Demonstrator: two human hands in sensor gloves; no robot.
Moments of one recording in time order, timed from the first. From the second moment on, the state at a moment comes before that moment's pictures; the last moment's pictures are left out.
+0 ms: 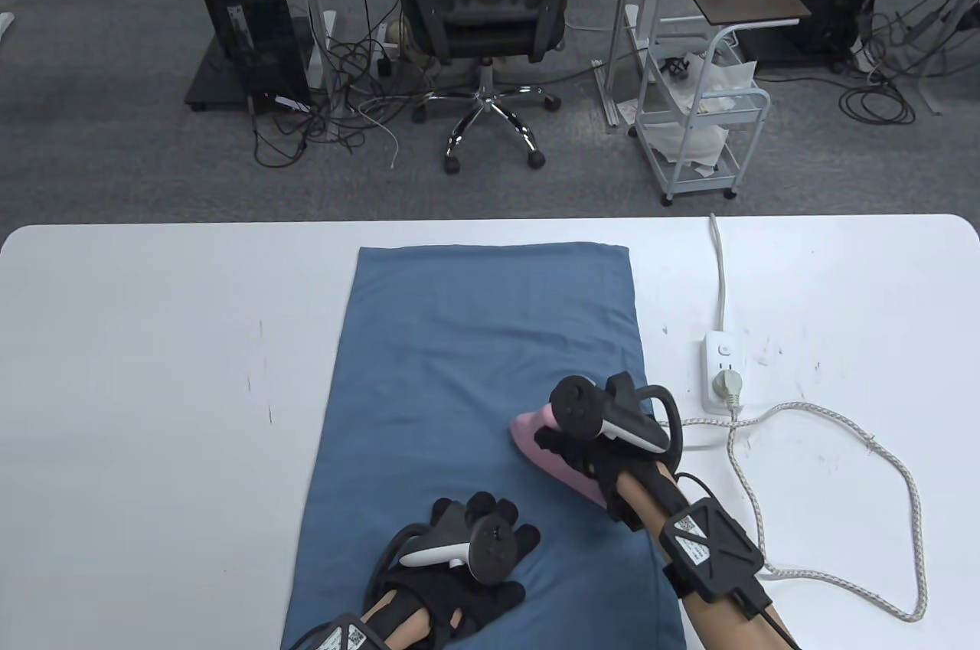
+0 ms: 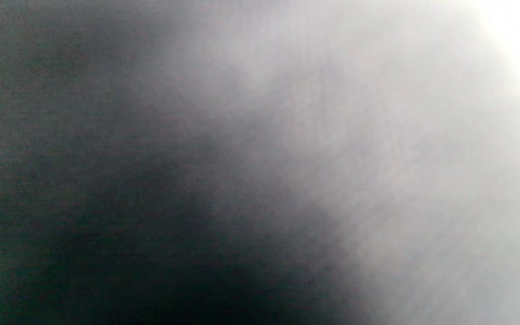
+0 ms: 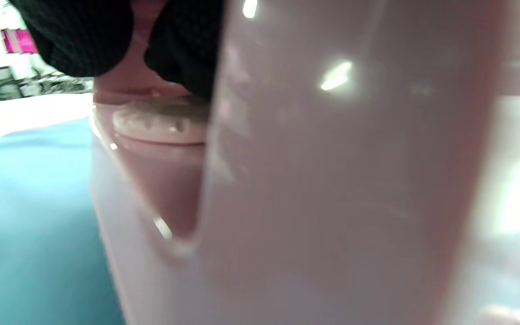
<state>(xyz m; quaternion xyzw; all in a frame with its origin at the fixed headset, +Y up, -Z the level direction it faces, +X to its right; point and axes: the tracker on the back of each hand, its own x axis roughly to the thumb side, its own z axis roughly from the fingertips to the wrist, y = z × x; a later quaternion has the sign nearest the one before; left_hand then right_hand) -0.076 -0.815 -0.265 -0.37 -0.30 0.03 0.88 0.090 -0.715 -0.372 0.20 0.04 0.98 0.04</state>
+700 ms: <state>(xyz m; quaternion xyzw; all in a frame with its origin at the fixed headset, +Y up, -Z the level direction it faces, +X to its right) -0.076 -0.815 -0.265 -0.37 -0.30 0.03 0.88 0.079 -0.717 -0.450 0.10 0.03 0.99 0.01</state>
